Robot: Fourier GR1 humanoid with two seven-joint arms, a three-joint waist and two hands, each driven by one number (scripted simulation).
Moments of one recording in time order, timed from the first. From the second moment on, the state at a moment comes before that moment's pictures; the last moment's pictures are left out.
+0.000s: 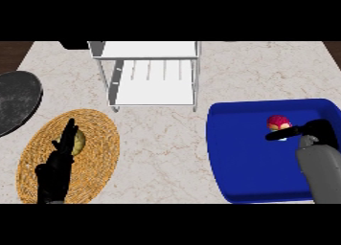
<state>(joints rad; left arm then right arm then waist) 0.12 0.19 -0.13 -1.55 -0.03 0.28 0.02 -0.36 -0.27 -0.10 -1.14 0.71 -0.19 1.25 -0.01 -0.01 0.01</state>
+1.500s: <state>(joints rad) 0.07 0.17 -0.13 -1.53 -0.04 0.23 0.01 -0.44 -0.18 0.15 -1.15 0.94 0.12 0.78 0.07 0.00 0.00</state>
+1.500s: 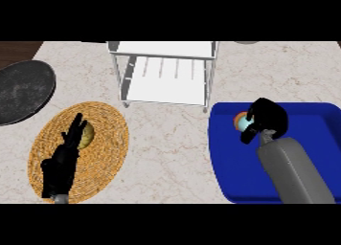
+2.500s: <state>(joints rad) 0.10 0.17 -0.08 -1.53 -0.04 0.25 0.02 -0.66 -0.23 0.05 -1.77 0.62 0.36 0.56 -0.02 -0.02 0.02</state>
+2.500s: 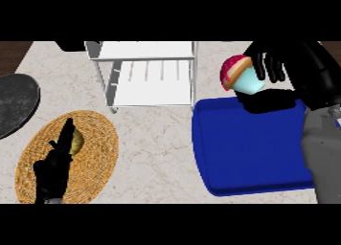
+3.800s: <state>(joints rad) 0.07 0.13 -0.09 -1.52 -0.08 0.23 0.02 -1.18 -0.16 -0.01 -1.23 0.69 0.26 0.60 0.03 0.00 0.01</state>
